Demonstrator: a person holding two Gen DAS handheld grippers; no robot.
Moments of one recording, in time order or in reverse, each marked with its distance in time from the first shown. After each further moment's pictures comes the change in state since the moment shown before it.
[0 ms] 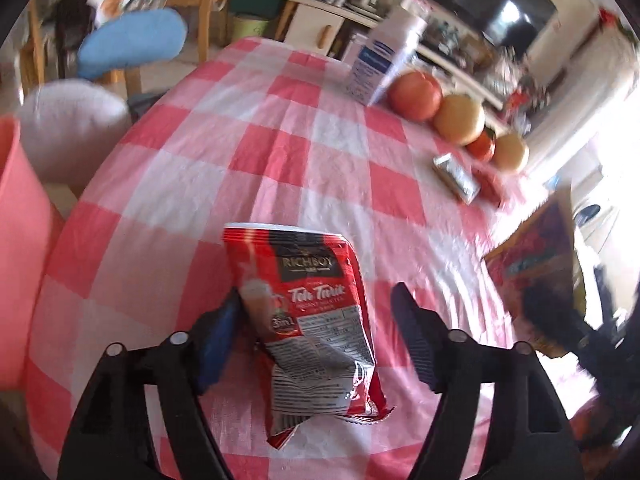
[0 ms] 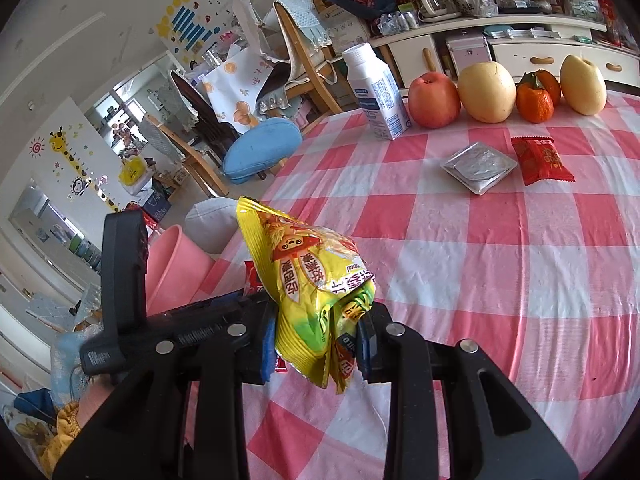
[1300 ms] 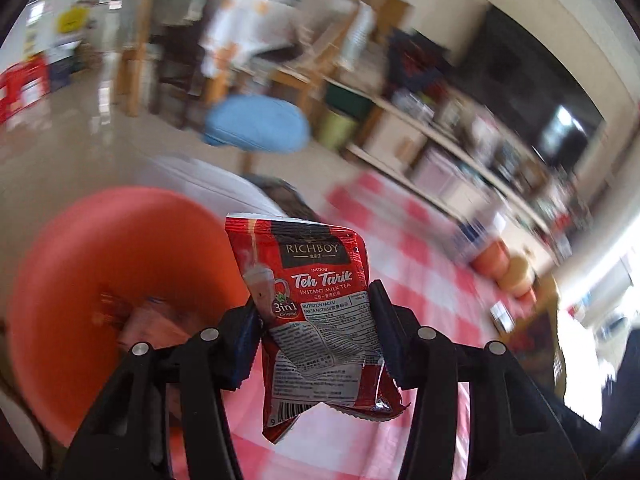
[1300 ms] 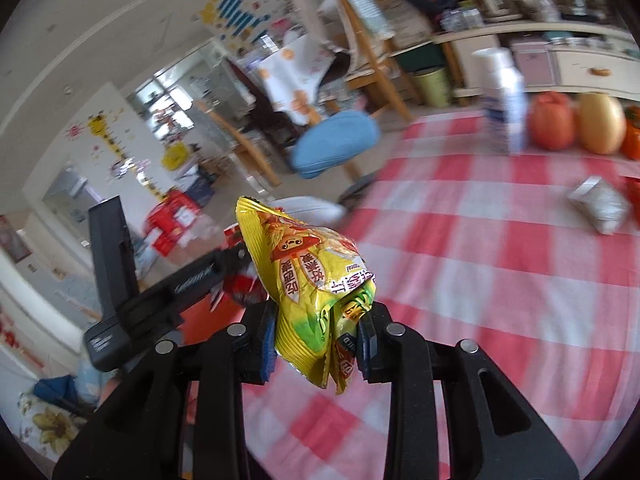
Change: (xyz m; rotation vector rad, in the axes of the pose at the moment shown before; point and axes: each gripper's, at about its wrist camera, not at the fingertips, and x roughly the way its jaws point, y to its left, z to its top) left arm -0.123 0.130 0.026 -0.319 -0.372 0.164; right arm 0.050 0.112 0.026 -0.066 0.051 0.190
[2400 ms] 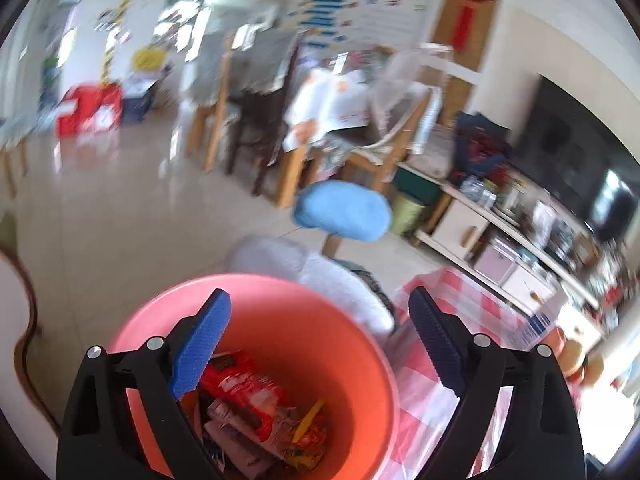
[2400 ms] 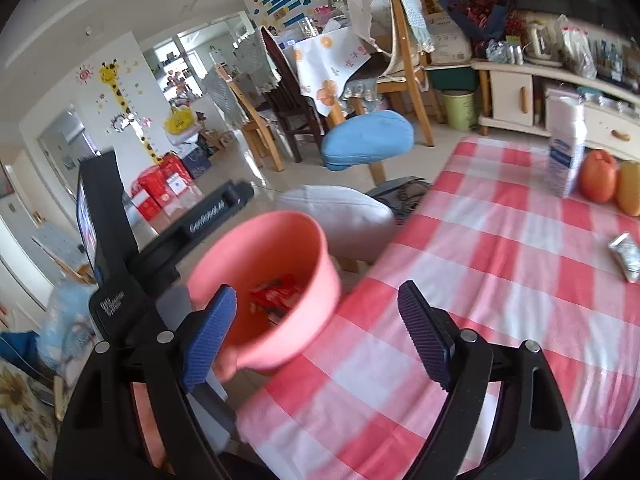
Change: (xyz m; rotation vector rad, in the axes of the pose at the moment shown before) left arm -0.023 0.045 0.027 -0.025 -0.290 0.174; right arm 0.032 0.080 -0.021 -0.204 0.007 -0.123
